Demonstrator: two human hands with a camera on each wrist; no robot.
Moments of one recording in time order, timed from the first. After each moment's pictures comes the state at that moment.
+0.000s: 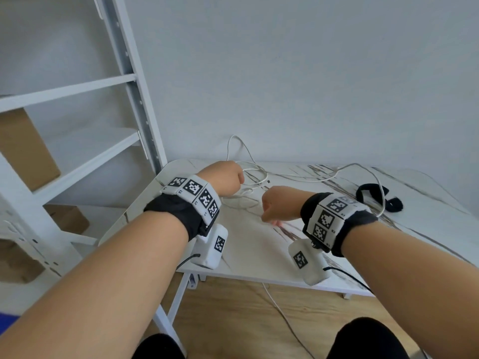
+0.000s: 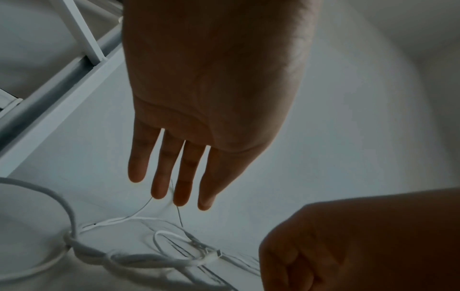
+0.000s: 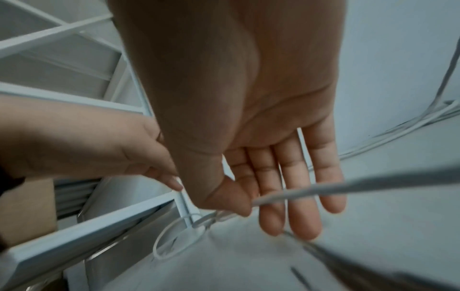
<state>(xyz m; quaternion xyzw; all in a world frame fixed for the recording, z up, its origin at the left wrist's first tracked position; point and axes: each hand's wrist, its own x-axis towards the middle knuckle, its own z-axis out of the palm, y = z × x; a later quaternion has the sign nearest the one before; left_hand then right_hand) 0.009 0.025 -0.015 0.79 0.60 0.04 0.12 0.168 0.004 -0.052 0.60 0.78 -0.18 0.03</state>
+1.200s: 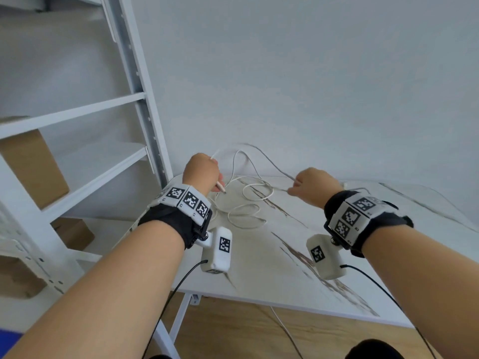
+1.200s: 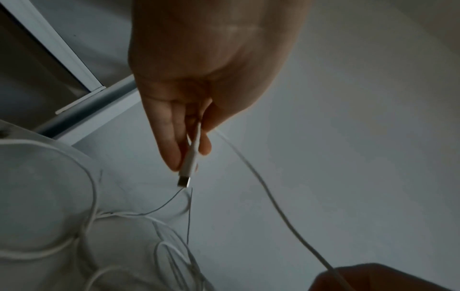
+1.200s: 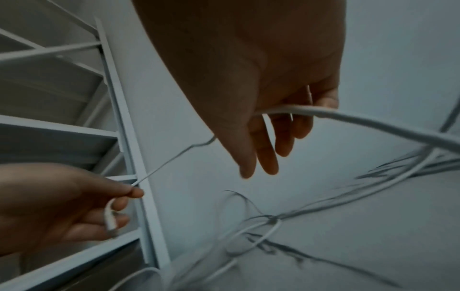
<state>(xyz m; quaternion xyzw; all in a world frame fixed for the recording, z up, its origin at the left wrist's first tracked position) -0.017 0.052 0.000 0.52 0.63 0.46 0.35 0.210 0.038 -0.025 0.70 0.68 -0.11 -0.17</state>
